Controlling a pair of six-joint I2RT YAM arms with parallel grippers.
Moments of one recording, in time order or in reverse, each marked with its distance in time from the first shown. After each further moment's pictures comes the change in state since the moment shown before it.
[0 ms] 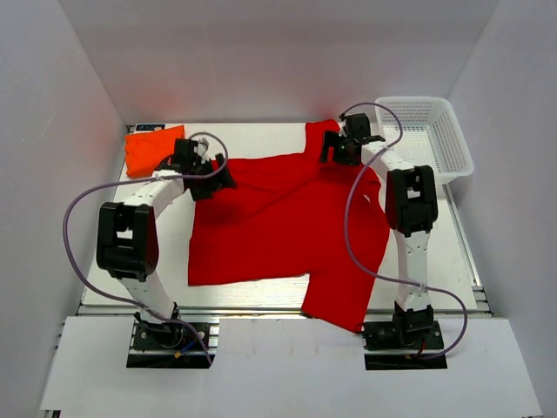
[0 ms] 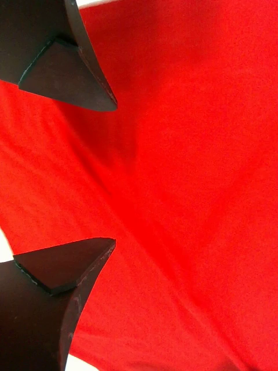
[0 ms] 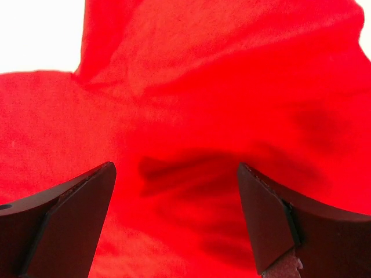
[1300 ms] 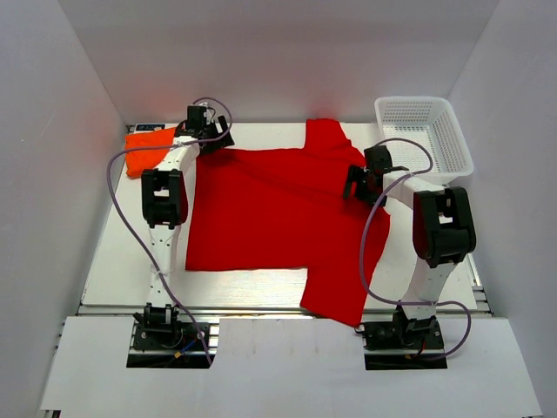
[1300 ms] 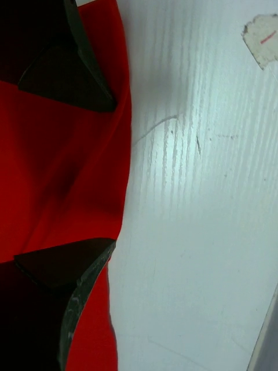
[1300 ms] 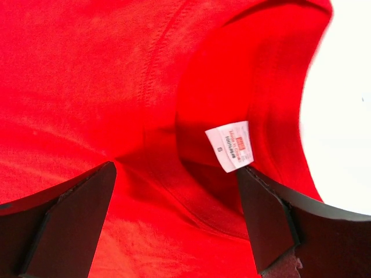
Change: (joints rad) left arm 0.047 0.818 1.049 -0.031 -0.182 0.074; right arm -0.042 -0.457 -0.667 -0.003 0.187 0.105
